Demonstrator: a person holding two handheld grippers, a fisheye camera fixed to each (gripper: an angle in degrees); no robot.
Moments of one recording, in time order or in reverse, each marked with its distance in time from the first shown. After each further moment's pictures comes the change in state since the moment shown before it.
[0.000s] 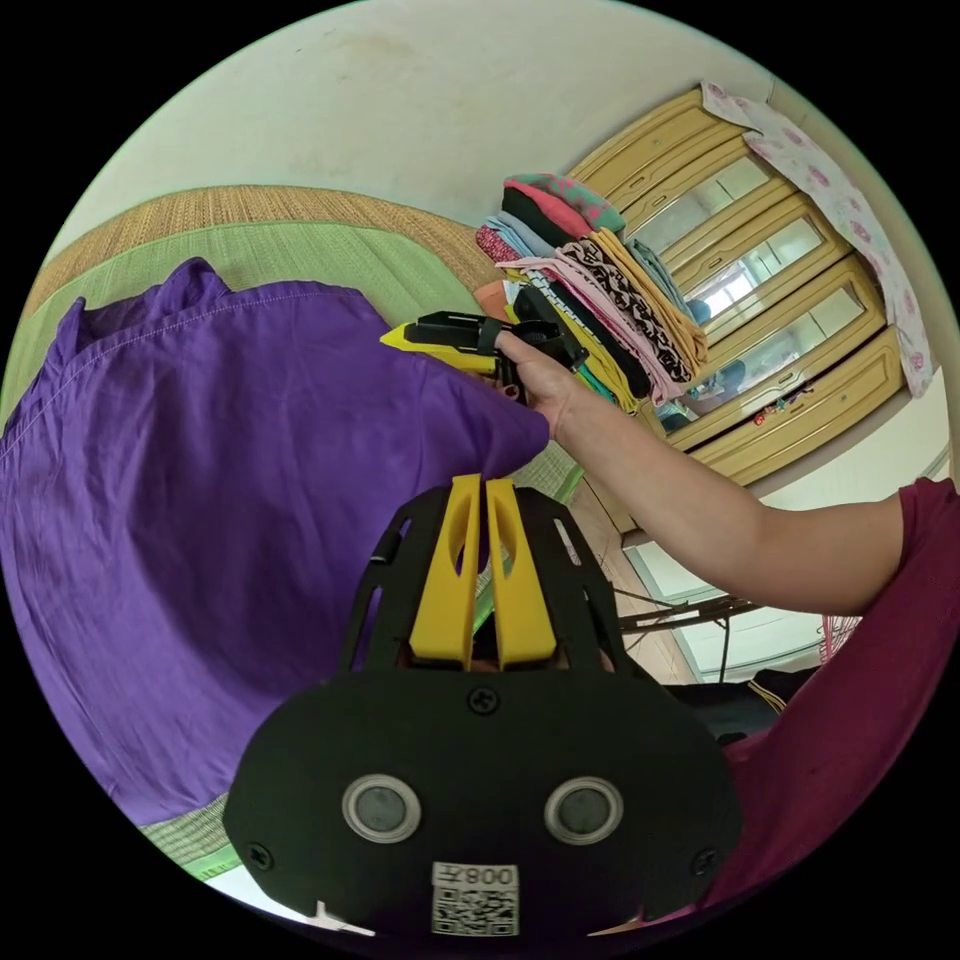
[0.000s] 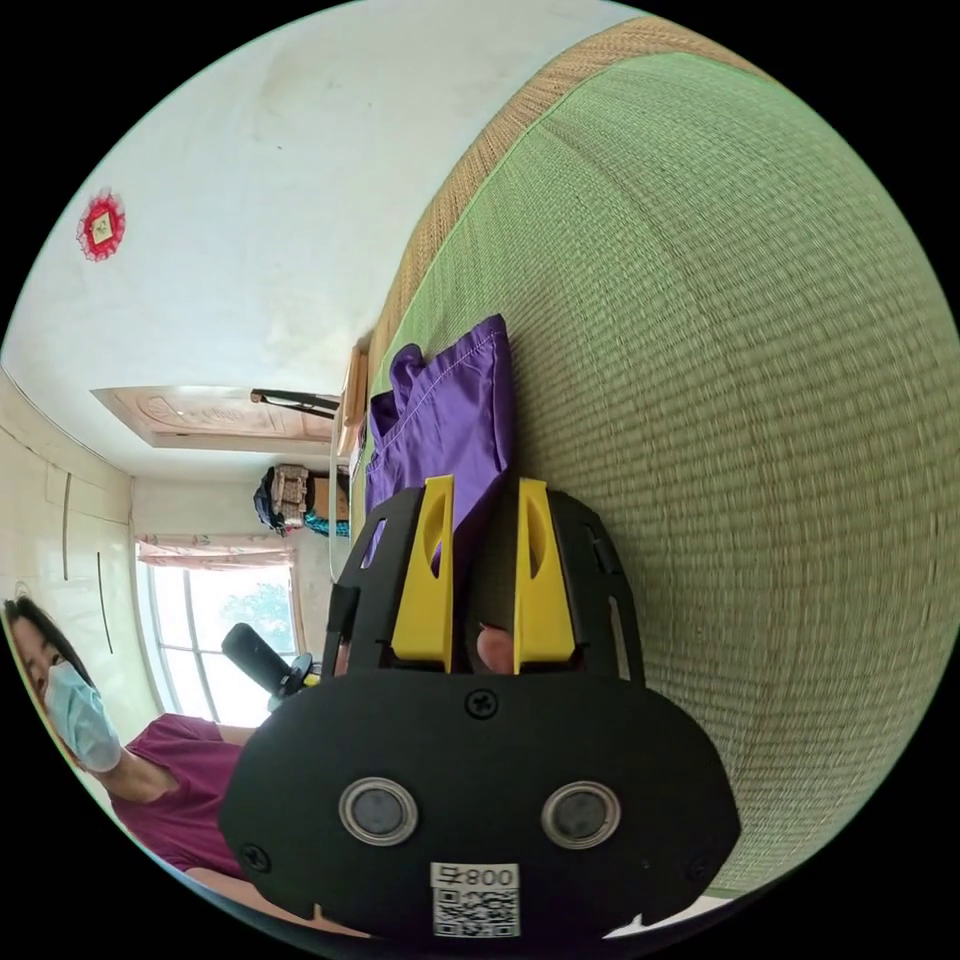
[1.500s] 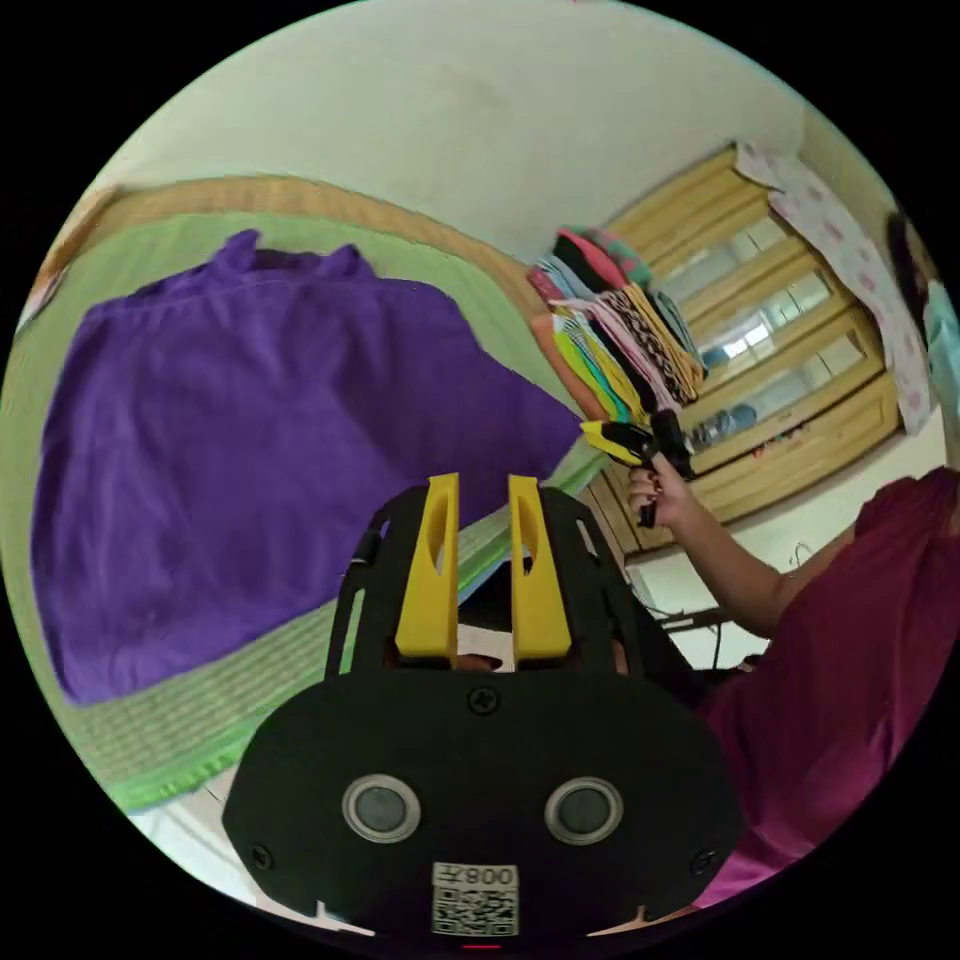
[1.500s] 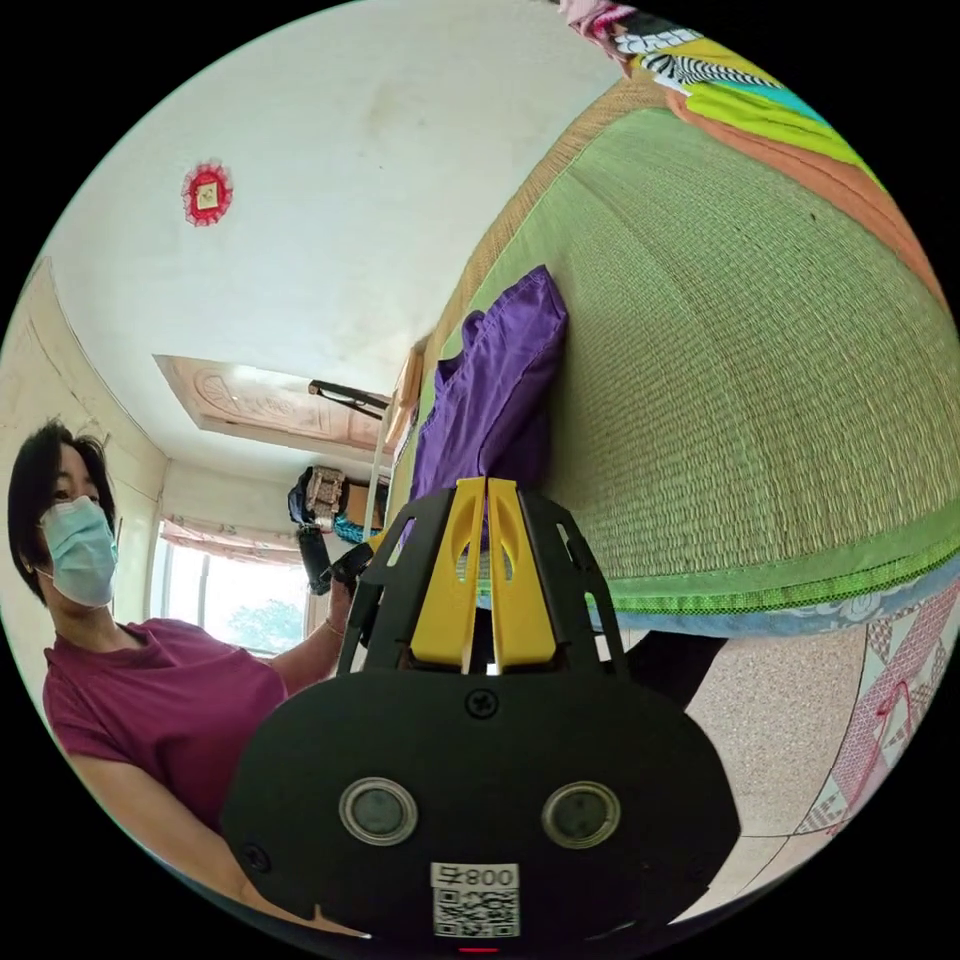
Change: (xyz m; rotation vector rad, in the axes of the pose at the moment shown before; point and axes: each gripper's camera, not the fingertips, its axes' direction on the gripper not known) left arm -0.104 0.152 -0.186 0.055 -0.033 -0.059; right arm -0.033 0.264 -0.082 0.153 -0.094 -0.080
